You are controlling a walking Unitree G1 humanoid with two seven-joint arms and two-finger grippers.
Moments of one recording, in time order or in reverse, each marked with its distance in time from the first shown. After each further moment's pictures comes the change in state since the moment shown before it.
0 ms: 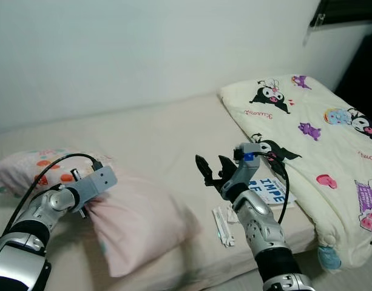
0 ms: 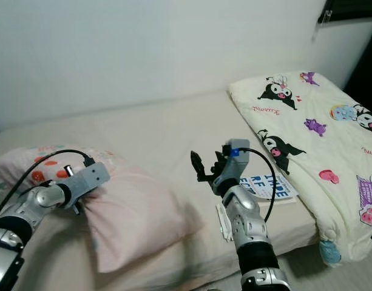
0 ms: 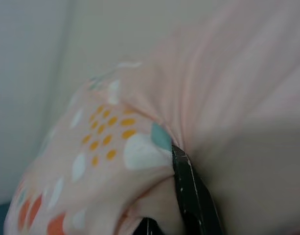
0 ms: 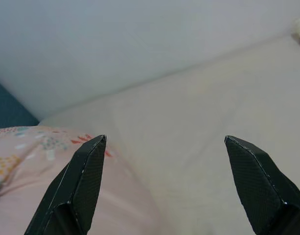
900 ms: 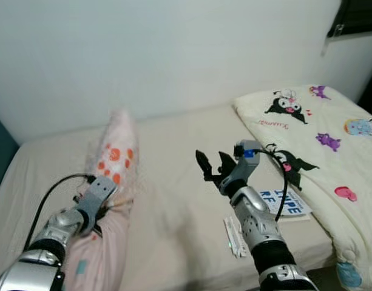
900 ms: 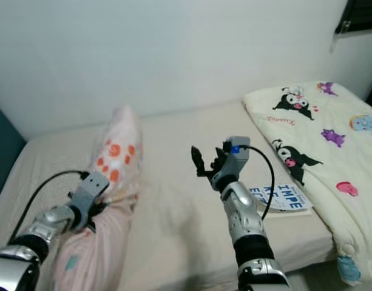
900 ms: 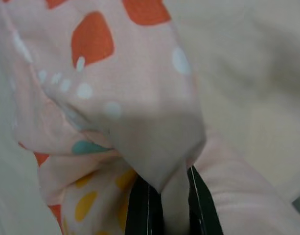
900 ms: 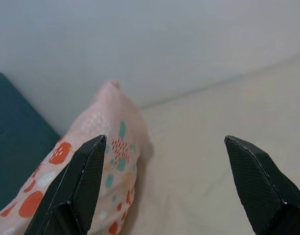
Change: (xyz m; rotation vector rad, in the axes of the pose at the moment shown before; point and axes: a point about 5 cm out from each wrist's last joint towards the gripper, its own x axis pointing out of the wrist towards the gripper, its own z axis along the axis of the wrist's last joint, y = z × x) left arm 0.007 -0.072 -0.014 -0.610 0.095 -0.124; right arm 0.008 0.002 0.000 0.007 -0.028 0.003
